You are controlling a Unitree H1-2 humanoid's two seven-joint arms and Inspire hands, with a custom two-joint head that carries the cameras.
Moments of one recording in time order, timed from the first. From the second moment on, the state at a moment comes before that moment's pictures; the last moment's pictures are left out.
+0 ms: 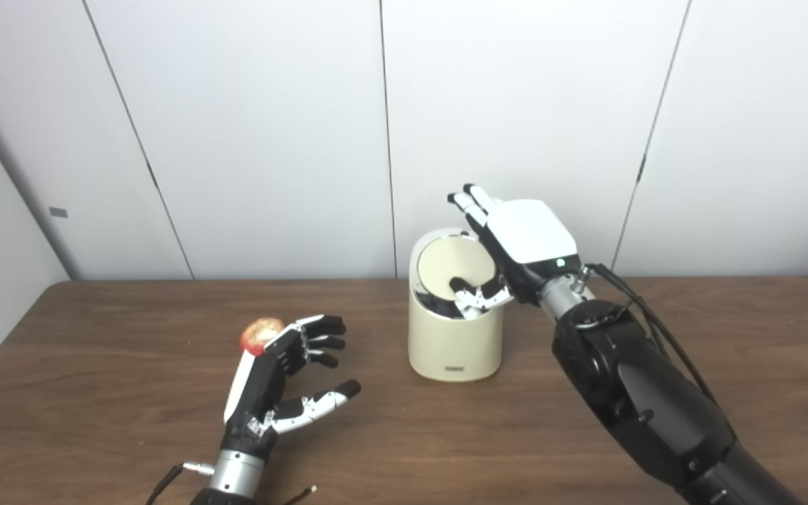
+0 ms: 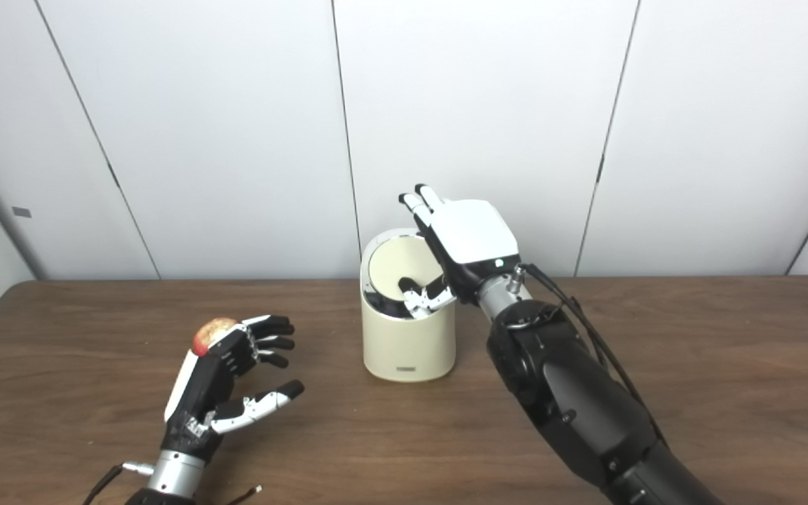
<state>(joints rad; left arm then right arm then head) -0.17 0.11 0.03 0.20 -0.01 -0.42 -0.12 -0.74 -0.30 0.56 0.07 -1.04 0.33 0.16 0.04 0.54</state>
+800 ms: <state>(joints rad) -0.18 0.11 0.03 0.21 -0.01 -0.42 -0.13 -0.67 -0.25 0.27 0.02 -0.87 0.32 0.16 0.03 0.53</state>
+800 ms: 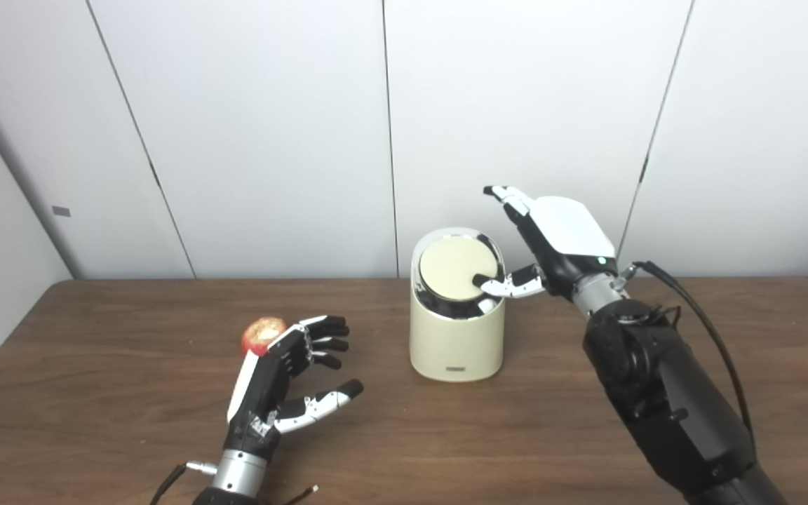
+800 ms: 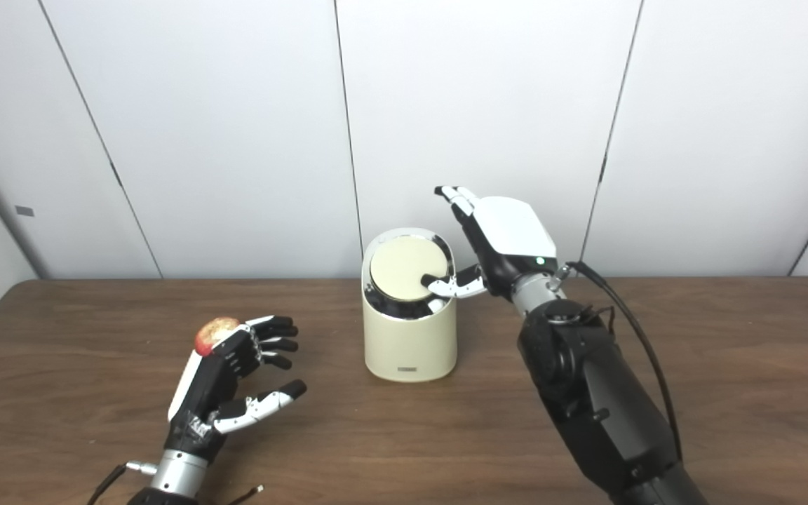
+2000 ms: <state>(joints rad) -0.15 0.10 0.05 0.15 0.14 -0.43 0.00 -0.23 -0.23 0.01 -0.02 -0.32 0.06 0.09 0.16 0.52</state>
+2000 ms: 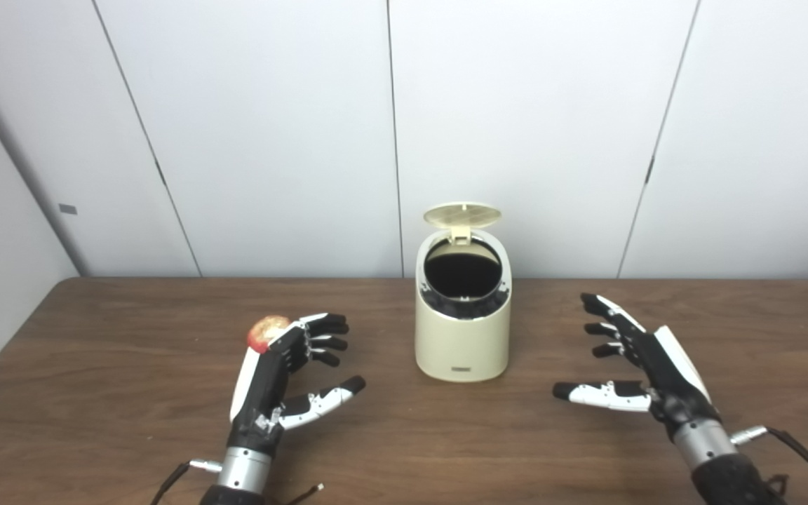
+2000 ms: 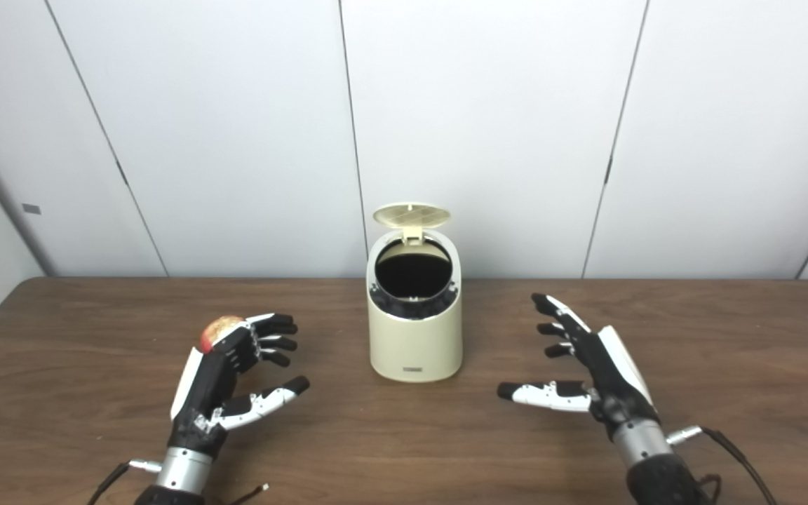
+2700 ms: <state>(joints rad) -0.15 0.10 0.18 0.03 0.66 -0.13 0.42 -0.20 -0.26 0.01 -0.02 -0.30 0.08 0.09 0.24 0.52</state>
